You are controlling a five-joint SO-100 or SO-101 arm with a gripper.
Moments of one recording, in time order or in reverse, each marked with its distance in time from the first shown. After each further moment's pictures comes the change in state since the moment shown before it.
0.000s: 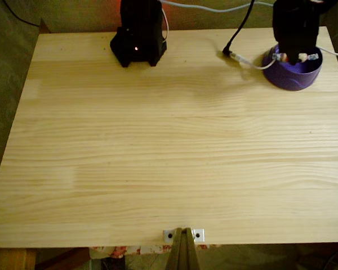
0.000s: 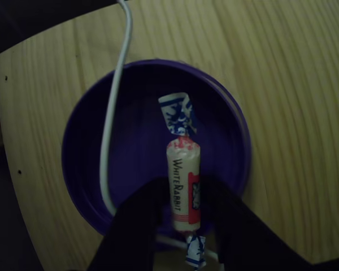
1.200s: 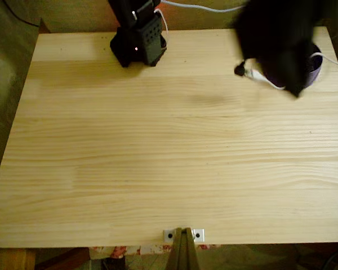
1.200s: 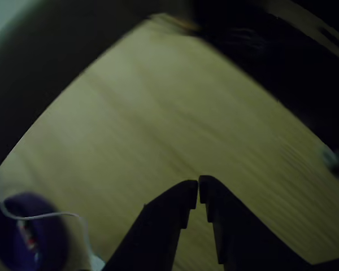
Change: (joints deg) arm 37.5 31.4 -2.5 16.2 2.0
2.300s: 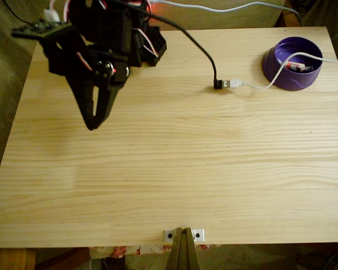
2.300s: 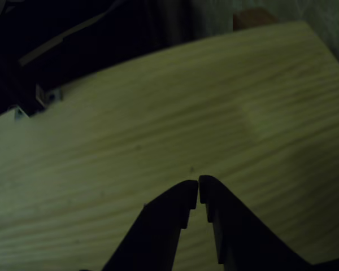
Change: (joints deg) arm 52.1 63.5 75.2 -18.3 3.9
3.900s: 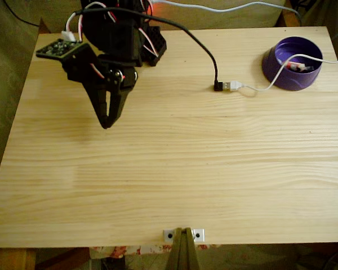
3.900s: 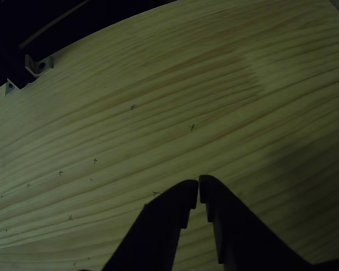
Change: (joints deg) arm -1.2 7.8 6.9 4.7 4.4
